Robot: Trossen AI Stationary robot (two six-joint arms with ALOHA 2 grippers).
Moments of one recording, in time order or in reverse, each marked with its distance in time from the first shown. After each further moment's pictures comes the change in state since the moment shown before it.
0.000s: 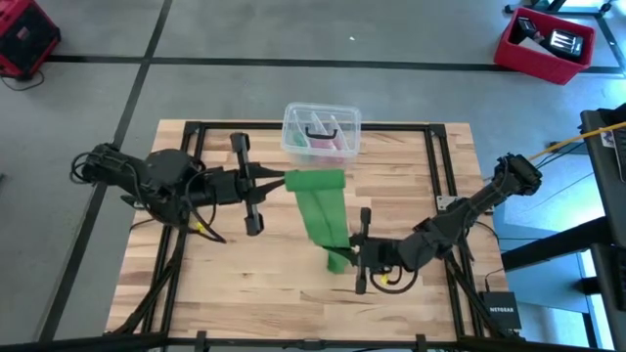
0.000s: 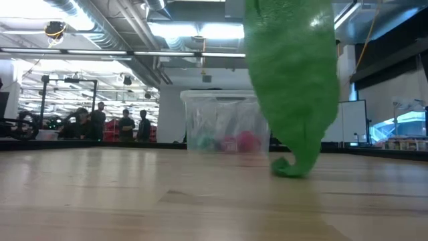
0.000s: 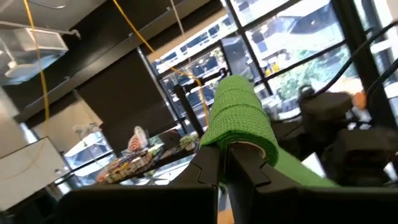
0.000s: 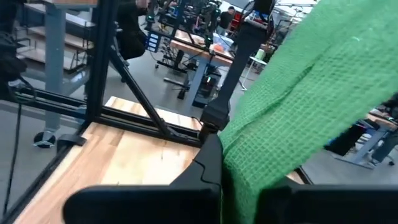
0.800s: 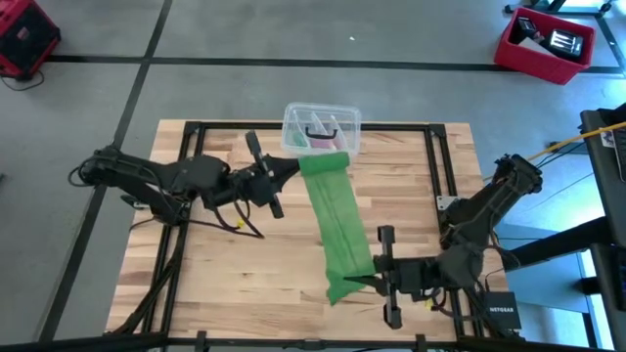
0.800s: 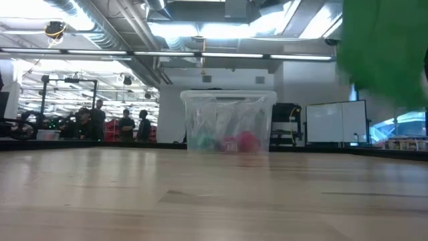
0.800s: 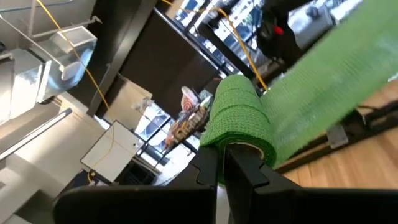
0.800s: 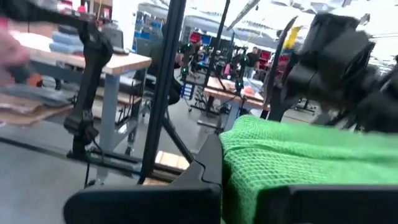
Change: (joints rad) left arm 0.104 0.014 -0.151 0.024 -0.157 0.295; right arm 0.184 0.000 0.205 -0.017 0.013 -0.014
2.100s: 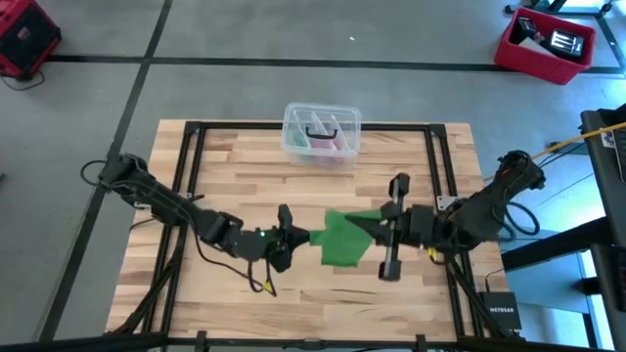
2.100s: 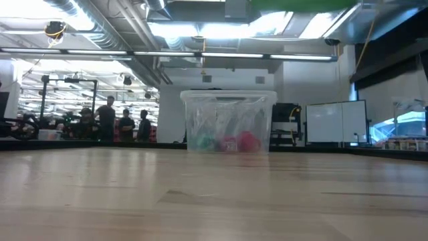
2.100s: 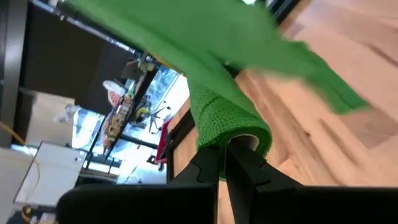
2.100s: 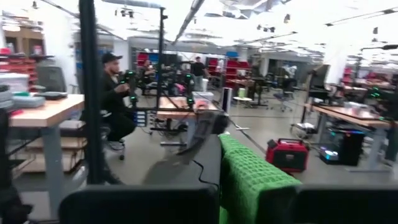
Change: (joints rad) left arm -0.208 0.214 -0.309 0.037 -0.010 -0.102; right arm -0.145 -0.033 0.254 -0.118 0.103 0.043
